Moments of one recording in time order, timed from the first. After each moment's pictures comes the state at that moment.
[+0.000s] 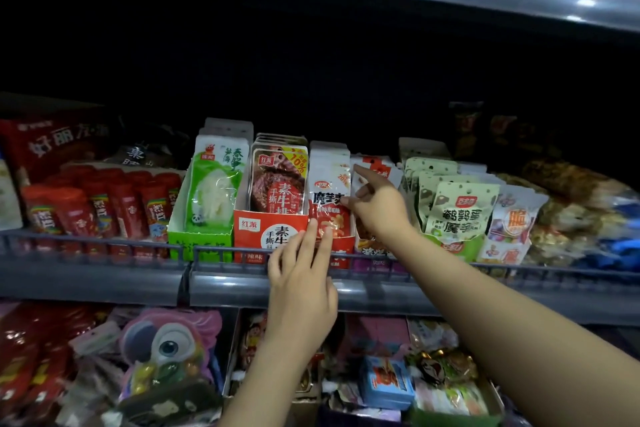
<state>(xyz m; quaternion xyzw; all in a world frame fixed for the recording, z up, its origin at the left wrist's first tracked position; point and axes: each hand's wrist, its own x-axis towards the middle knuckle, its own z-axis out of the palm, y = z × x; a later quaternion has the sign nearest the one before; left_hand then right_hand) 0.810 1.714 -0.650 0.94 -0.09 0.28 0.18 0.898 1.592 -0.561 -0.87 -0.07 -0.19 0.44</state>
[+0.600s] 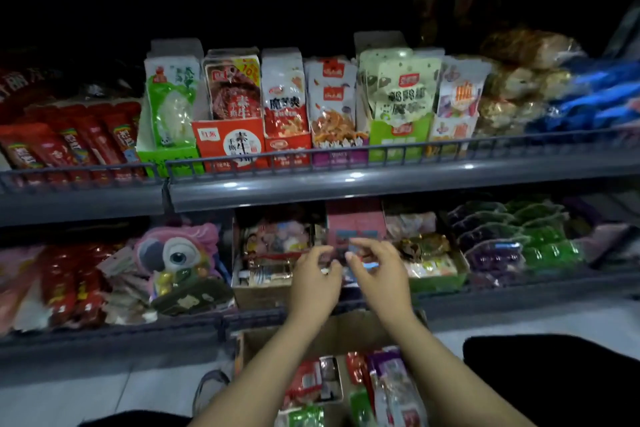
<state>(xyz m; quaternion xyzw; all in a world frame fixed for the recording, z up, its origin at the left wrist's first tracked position) 0.733 1.651 -0.759 0.85 0.03 0.06 0.52 0.721 1.538 -0.752 -0.85 0.00 -0.19 0.49</state>
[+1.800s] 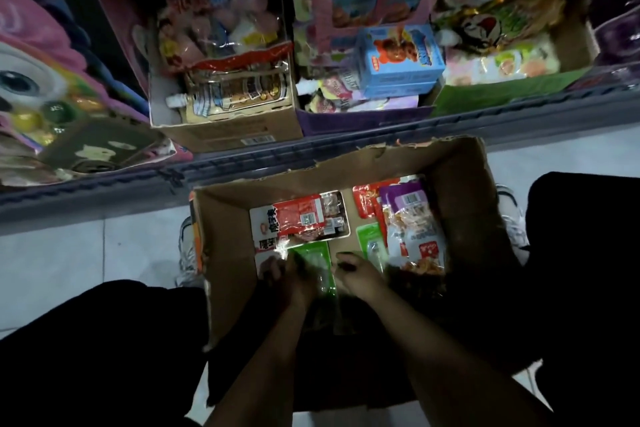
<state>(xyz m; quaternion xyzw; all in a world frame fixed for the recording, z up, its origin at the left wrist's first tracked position) 0.639 1.696 -1.073 0.85 0.31 -0.33 0.26 0.641 1.568 -1.092 -0.72 0.28 0.39 0.50</state>
